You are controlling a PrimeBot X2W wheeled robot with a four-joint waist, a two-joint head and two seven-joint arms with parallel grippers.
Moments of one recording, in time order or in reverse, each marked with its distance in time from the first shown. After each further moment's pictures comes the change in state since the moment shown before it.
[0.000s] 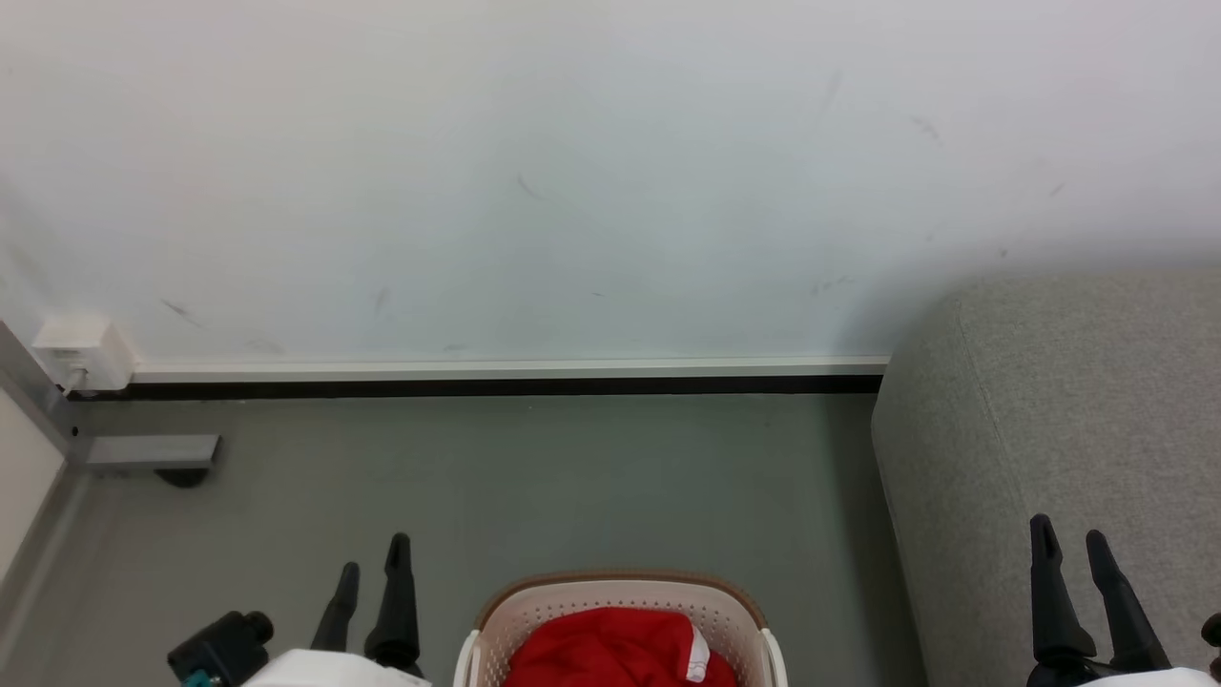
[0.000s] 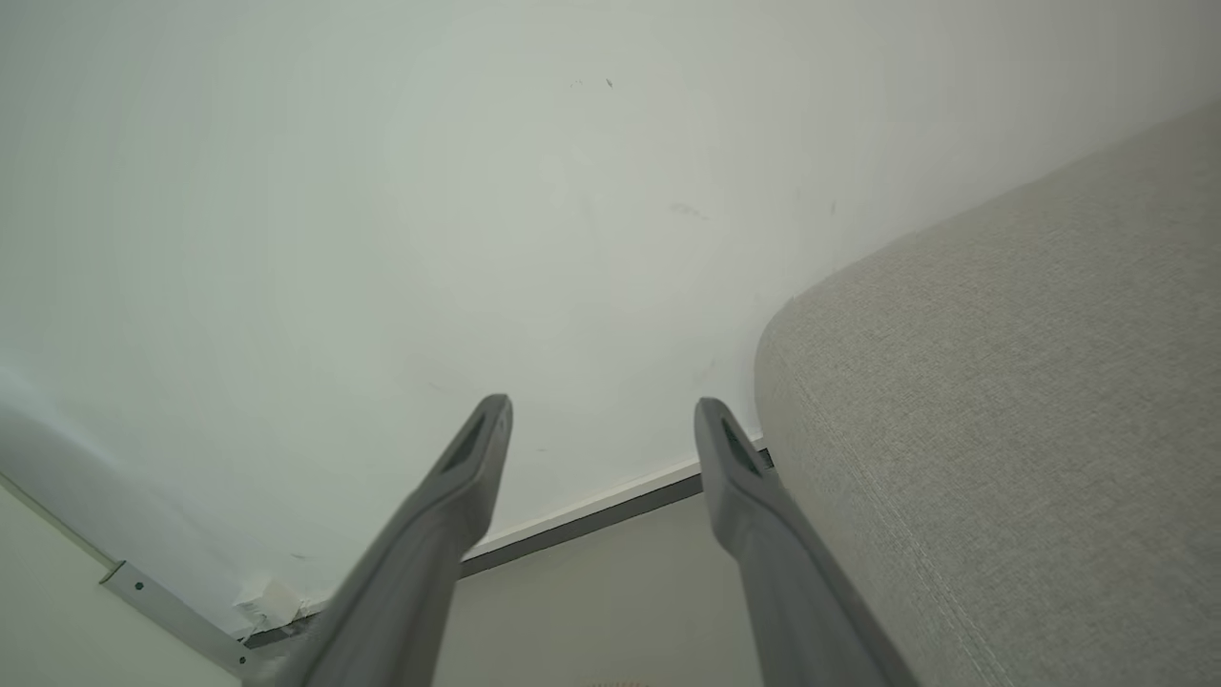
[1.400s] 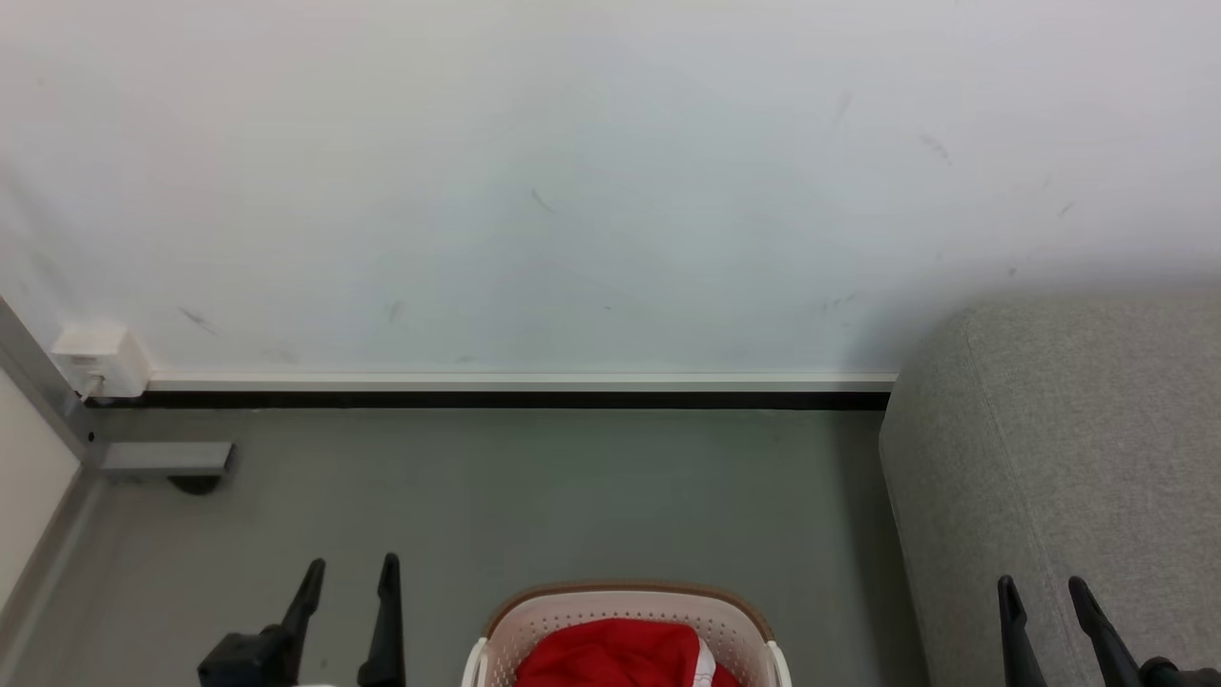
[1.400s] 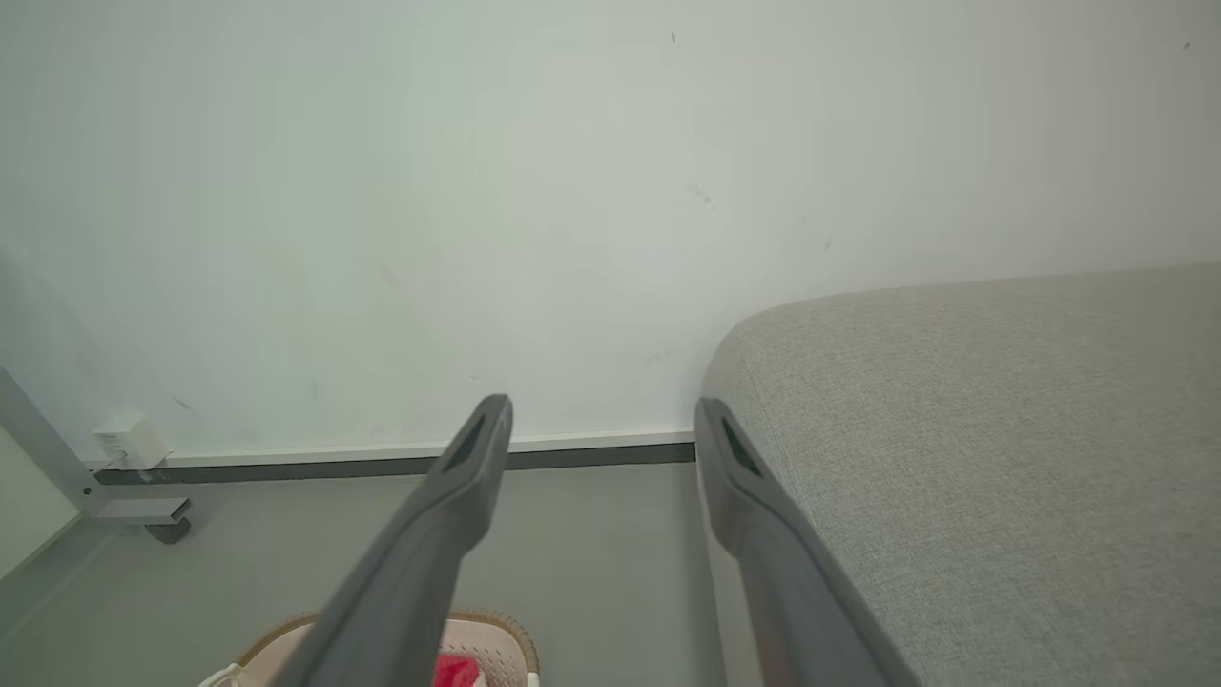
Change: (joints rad) left arm 0.043 0.045 0.010 -0.005 0.526 -0.016 -0.093; right arm 0.035 -0.001 0.005 0.098 -0.379 0.001 -0.098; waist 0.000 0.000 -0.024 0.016
